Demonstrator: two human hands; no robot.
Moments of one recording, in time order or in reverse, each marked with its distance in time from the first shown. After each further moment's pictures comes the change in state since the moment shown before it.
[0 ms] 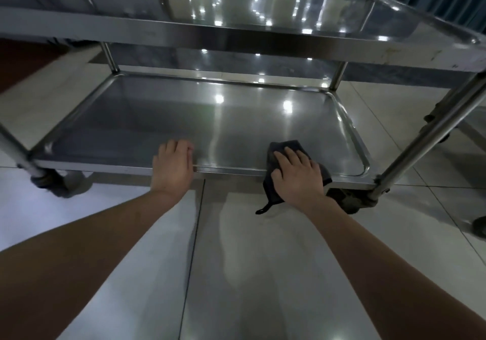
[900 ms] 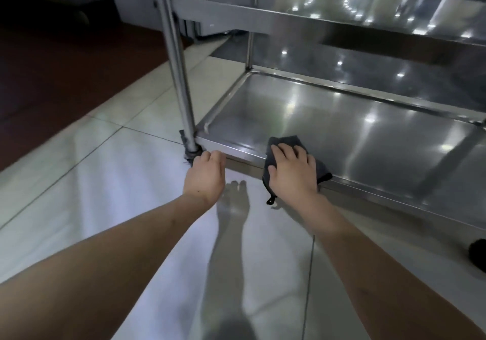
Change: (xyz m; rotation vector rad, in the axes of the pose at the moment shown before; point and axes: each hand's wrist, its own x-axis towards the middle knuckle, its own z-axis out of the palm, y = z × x) left_hand -0.064 -0.209 -0.128 -0.025 -0.170 -0.348; right_hand 0.025 -0.324 0.064 -0.032 0.041 -0.342
